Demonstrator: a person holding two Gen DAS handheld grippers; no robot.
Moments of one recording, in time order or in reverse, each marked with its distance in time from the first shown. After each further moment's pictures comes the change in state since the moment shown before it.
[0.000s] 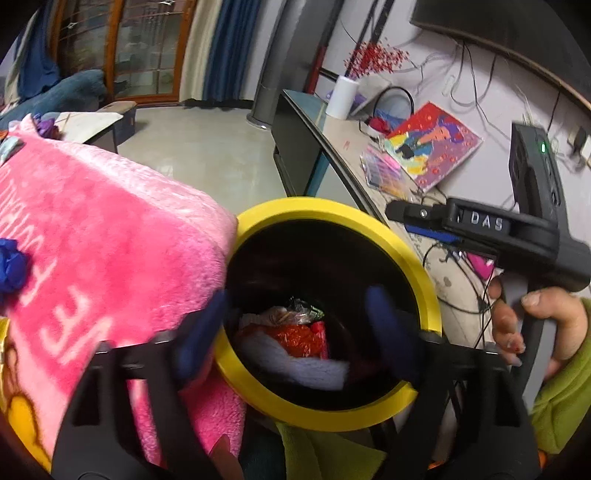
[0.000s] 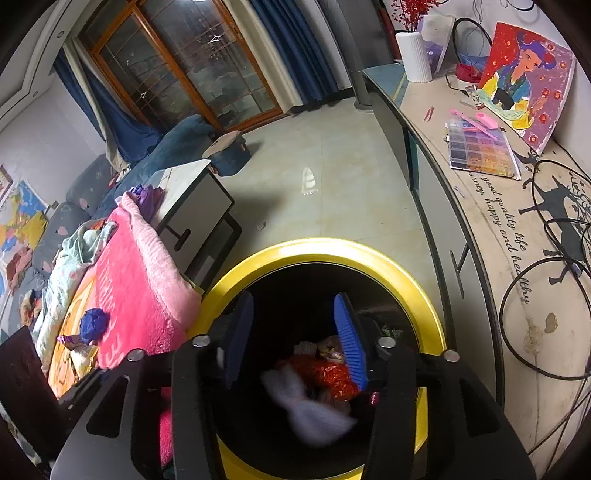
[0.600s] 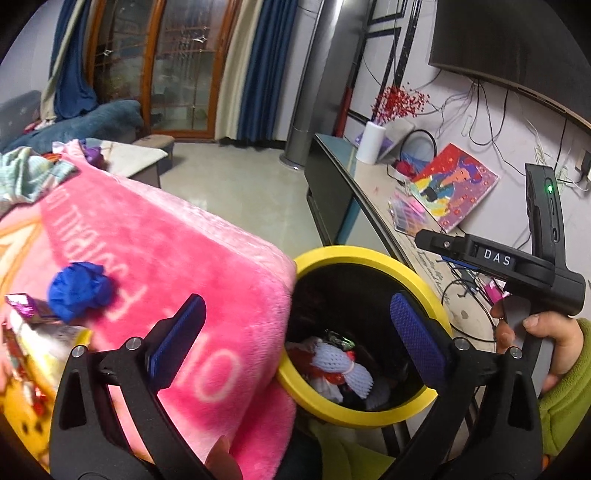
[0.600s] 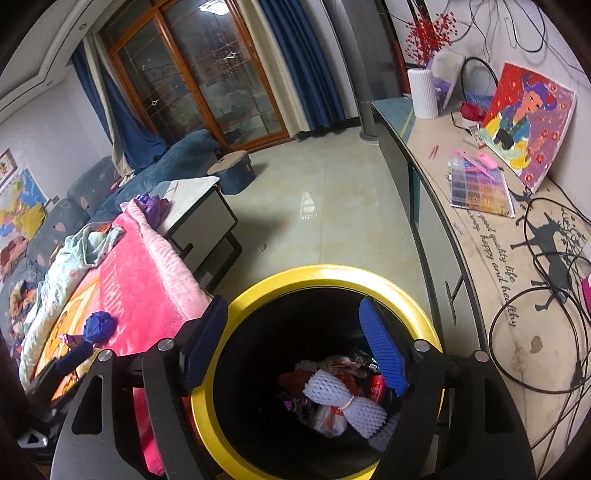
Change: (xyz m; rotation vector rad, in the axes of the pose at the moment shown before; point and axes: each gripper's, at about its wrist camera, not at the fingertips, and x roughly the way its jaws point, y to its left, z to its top) left arm -0.064 0.017 0.005 -0.014 -0.158 0.126; right arm -0.026 0.034 0.001 -0.088 -0.101 -0.027
